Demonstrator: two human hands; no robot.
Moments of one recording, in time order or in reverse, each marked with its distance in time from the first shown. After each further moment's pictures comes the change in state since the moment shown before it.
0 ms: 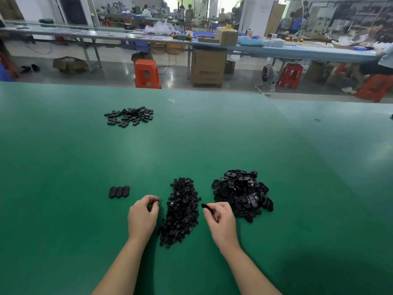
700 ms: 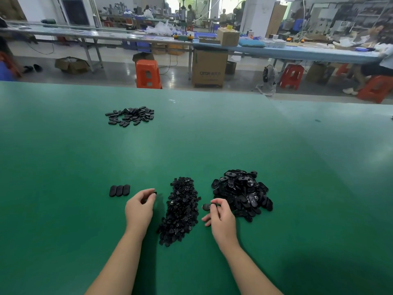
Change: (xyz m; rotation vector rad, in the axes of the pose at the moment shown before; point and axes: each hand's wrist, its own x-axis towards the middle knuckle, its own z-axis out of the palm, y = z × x) left_hand 0.003 0.019 -0.013 -0.412 0.009 -0.216; right_hand 0.002 0.002 0.001 0.126 -0.009 0.129
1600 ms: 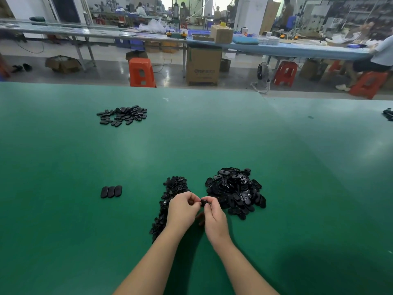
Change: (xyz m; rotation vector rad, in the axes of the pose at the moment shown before) left_hand -0.062 0.054 0.090 0.389 -0.384 0.157; right_hand 0.004 0.006 0.002 -0.046 -0.027 -0.019
